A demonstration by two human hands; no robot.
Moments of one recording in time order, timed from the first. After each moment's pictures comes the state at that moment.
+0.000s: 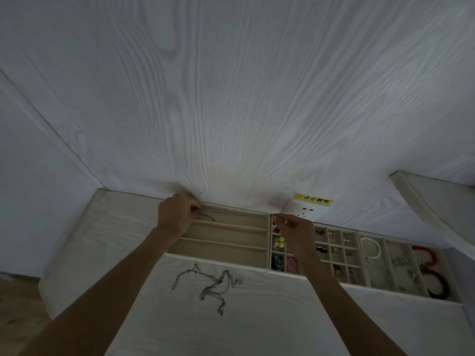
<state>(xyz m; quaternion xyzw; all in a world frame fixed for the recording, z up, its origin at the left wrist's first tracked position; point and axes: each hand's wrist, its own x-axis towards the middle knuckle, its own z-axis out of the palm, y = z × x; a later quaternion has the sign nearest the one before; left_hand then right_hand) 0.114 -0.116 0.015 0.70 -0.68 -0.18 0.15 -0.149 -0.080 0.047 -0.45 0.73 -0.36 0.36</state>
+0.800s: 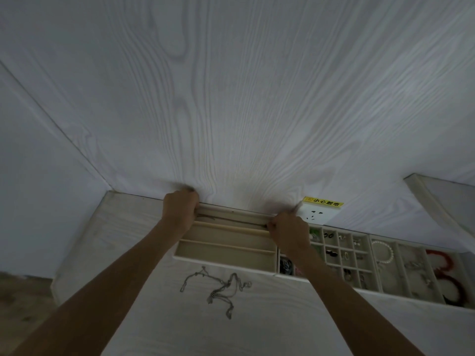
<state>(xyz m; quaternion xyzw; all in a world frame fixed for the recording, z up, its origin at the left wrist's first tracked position) 0.123 -0.133 0.025 0.69 -0.72 -0.07 -0.02 -0.130 -0.108 0.024 -0.71 0.70 0.02 0.11</state>
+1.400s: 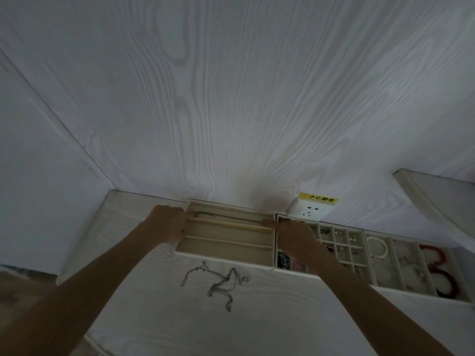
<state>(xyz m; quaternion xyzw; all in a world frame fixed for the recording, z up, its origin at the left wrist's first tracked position) 0.145 -0.103 0.050 0.57 -0.78 -0.12 -0.24 -0.147 -0.089 0.053 -0.79 0.58 0.18 0.11</state>
